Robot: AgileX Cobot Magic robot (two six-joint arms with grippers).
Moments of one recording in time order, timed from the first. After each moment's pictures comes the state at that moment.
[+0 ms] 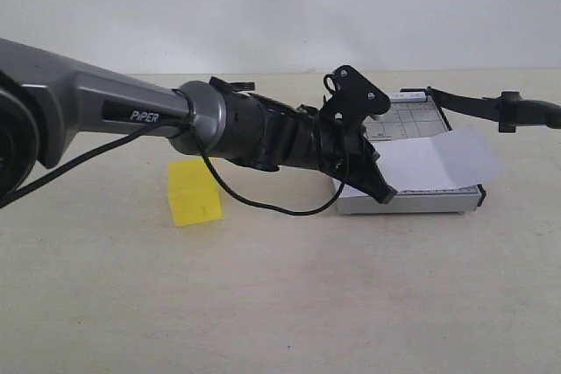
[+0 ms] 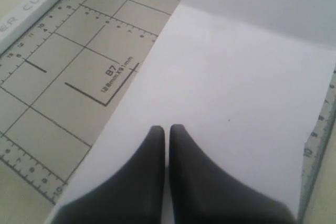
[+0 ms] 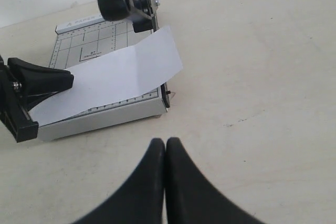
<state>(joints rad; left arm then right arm) -0.58 2.34 -1.59 -1.69 0.11 2.56 -0.06 0.64 -0.16 1.12 0.14 -0.88</state>
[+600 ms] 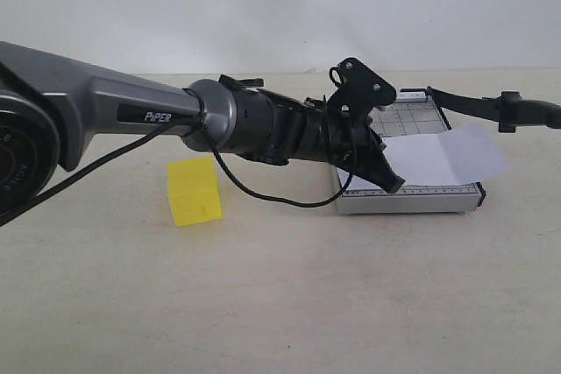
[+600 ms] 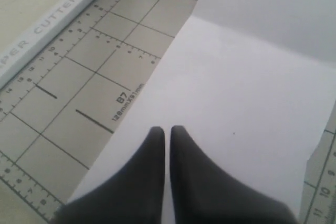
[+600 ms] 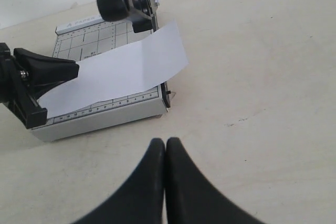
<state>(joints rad) -0.58 2.36 -1.66 -1.69 0.10 2.54 -0.06 0.64 -0.16 1.12 0.14 -0.87</state>
